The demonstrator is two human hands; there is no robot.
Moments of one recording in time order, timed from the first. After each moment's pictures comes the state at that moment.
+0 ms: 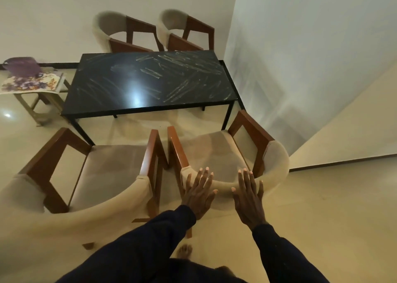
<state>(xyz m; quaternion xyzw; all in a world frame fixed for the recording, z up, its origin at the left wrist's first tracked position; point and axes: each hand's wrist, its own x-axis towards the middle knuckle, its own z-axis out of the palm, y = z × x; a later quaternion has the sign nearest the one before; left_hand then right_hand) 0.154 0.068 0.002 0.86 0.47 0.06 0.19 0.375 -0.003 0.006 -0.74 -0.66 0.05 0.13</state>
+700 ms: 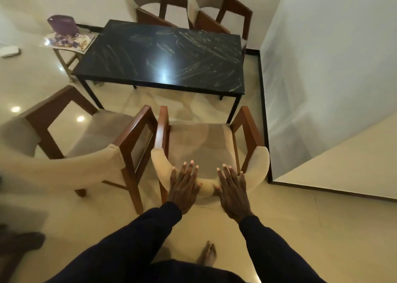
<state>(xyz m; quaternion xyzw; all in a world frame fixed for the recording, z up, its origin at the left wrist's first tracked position) 0.305 0.029 -0.026 0.78 0.61 0.10 0.12 0.543 0.035 -0.010 -0.57 -0.81 0.09 0.08</state>
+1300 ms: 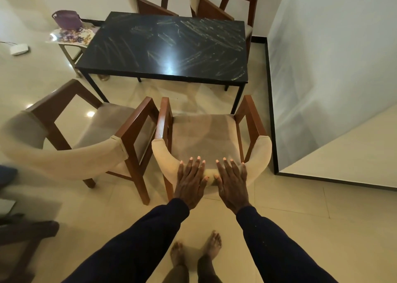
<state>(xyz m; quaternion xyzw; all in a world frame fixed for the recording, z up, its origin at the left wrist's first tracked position) 0.342 0.013 -0.027 0.77 0.61 0.12 0.10 0.544 0.032 -0.026 -0.59 -0.80 0.08 0.10</state>
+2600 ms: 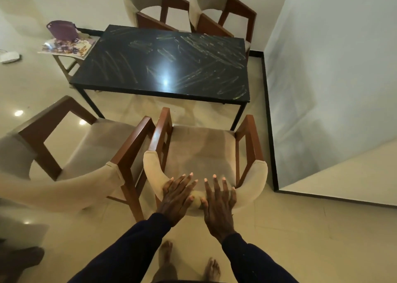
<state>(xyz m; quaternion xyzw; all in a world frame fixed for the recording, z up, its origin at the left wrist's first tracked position) 0.256 0.075 -0.041 0.79 0.57 0.15 0.18 0.468 0.057 -0.026 -0.61 -0.77 0.12 0.12</state>
